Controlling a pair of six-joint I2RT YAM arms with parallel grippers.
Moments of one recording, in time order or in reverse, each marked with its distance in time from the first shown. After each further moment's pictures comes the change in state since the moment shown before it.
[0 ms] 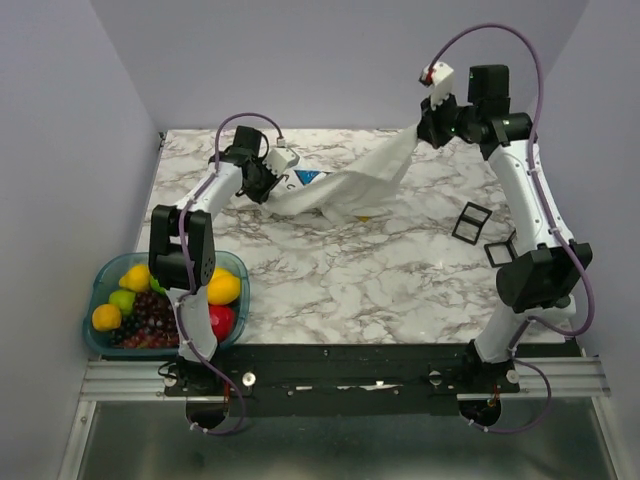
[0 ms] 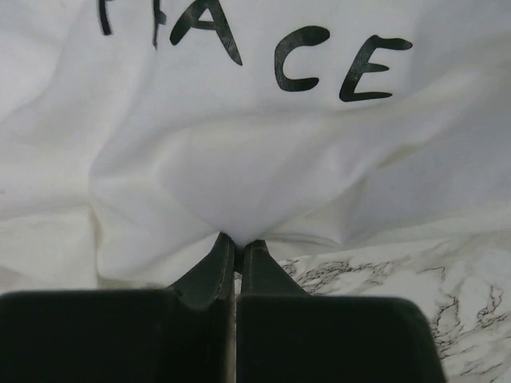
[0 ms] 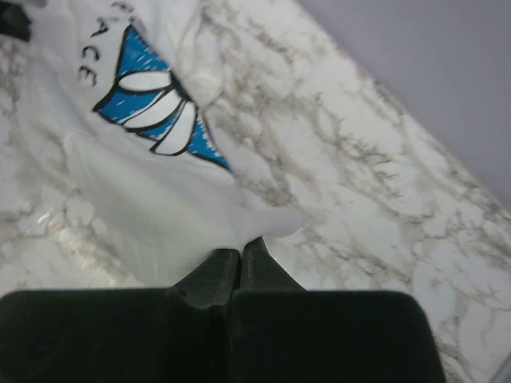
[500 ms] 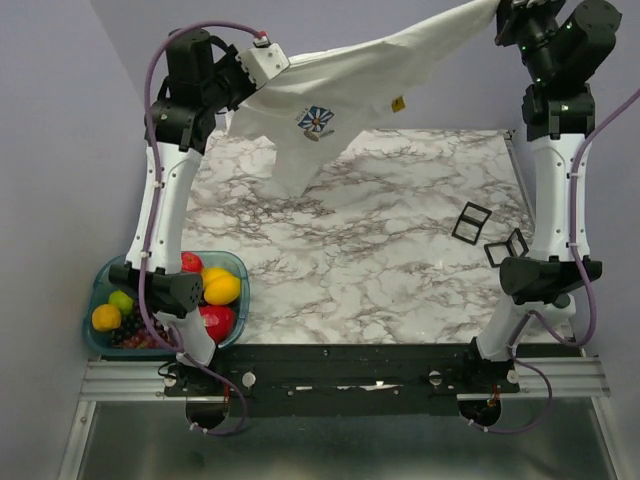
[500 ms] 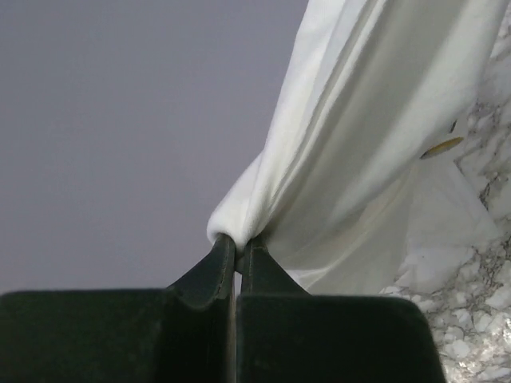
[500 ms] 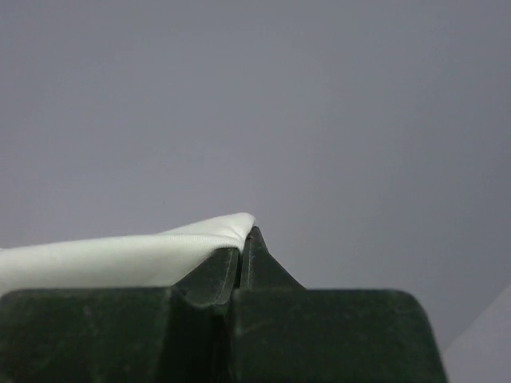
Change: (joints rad) left arm -0.003 -0.184 0.710 -0.107 0.043 0.273; right arm -0.148 0.084 0.472 0.502 0.255 0.358
